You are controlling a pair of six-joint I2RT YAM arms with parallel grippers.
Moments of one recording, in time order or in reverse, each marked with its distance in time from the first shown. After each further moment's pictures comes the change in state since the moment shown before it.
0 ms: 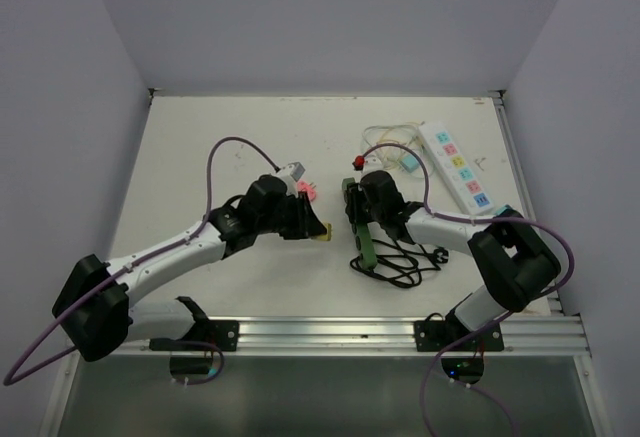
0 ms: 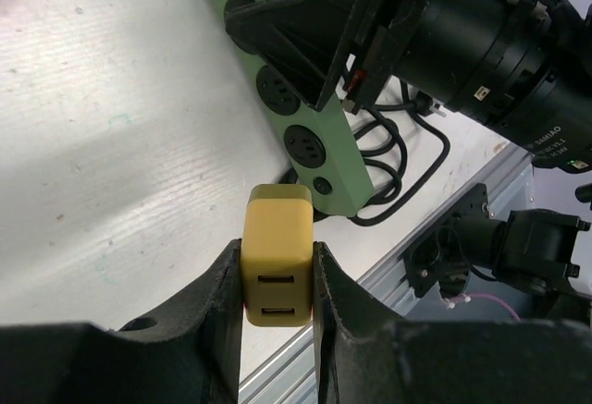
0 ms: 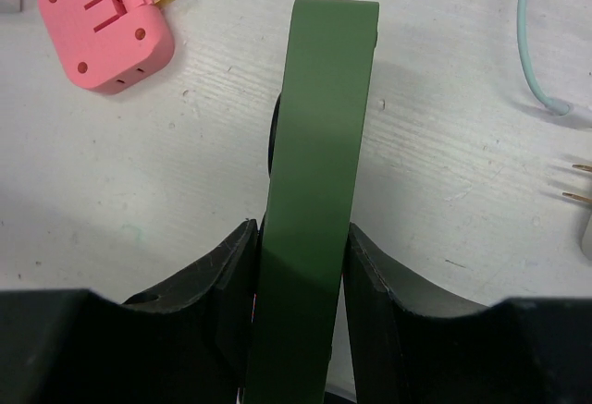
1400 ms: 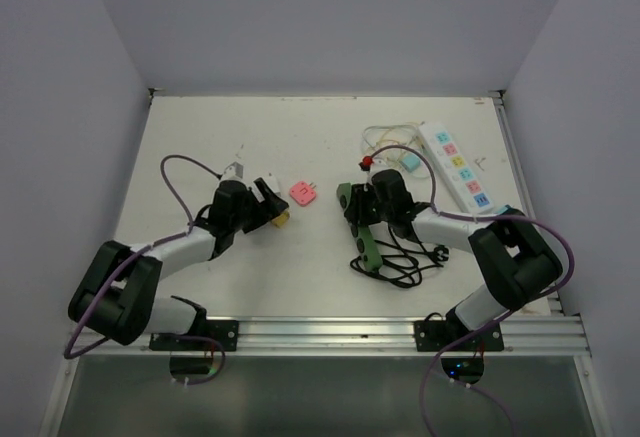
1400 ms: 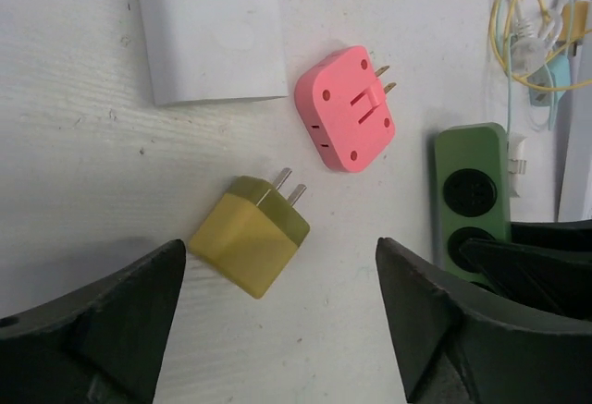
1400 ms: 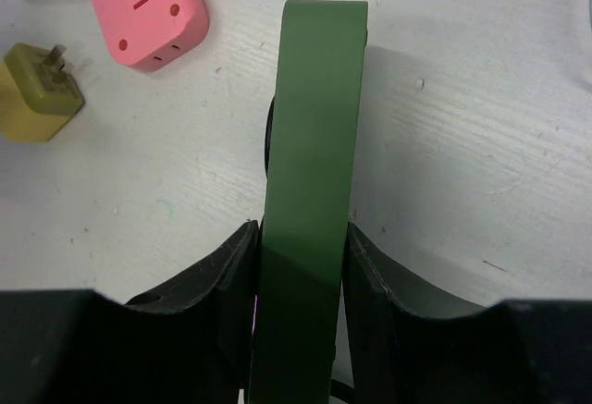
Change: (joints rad) left arm 0.365 0.124 -0.294 0.426 -0.158 -0.082; right arm -0.069 0.000 -0.039 0.047 -0.198 0.045
